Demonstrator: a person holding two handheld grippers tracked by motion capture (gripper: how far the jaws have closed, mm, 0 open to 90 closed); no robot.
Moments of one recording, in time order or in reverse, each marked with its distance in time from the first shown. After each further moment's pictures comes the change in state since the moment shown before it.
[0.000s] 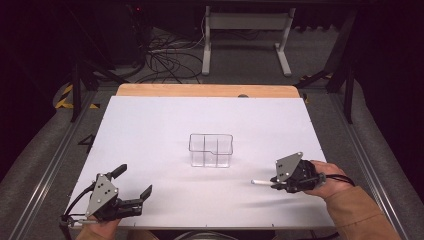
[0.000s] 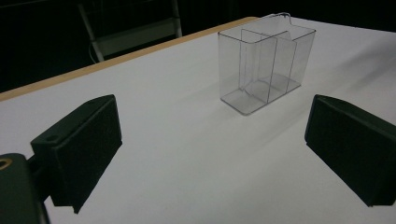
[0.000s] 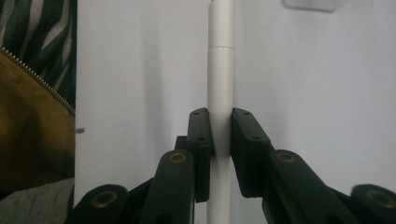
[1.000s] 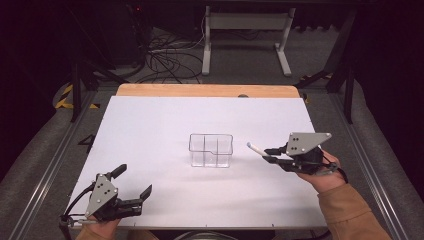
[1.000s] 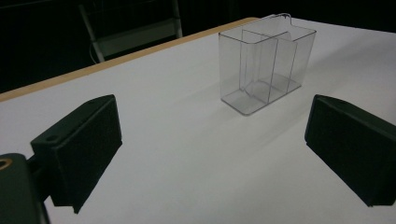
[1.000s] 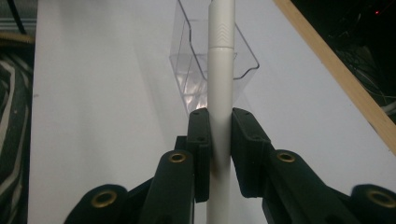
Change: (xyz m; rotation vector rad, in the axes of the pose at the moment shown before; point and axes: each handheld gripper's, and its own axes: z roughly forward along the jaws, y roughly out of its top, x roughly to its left) left arm 0.000 0.000 0.000 -0.001 0.002 -0.003; right arm -0.017 0.017 -0.040 -0.394 -0.231 0.212
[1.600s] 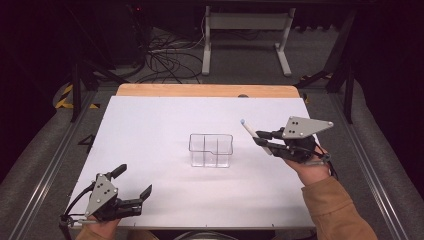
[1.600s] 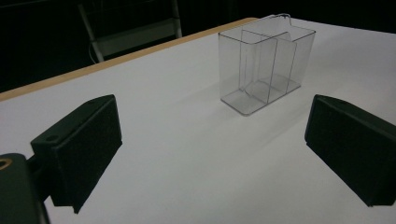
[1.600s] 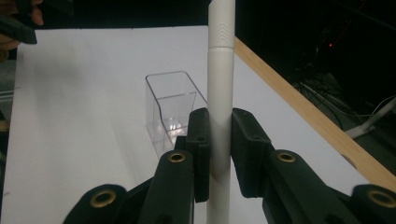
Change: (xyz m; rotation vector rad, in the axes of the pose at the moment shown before) left arm 0.000 0.000 0.000 -0.001 -0.003 -0.002; right arm -0.008 0.031 0.006 -0.189 -0.103 0.113
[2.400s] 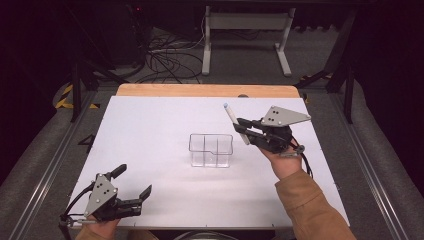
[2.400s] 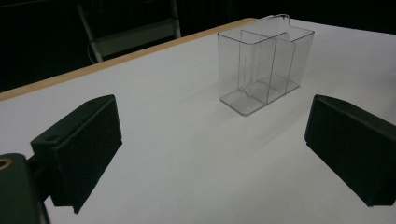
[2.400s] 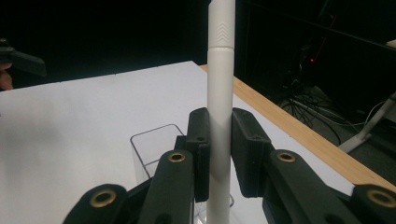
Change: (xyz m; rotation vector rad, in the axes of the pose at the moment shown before) left arm 0.001 0.000 0.000 -0.002 -0.006 0.002; right arm 0.007 0.023 0.046 -0.112 -0.070 0.115
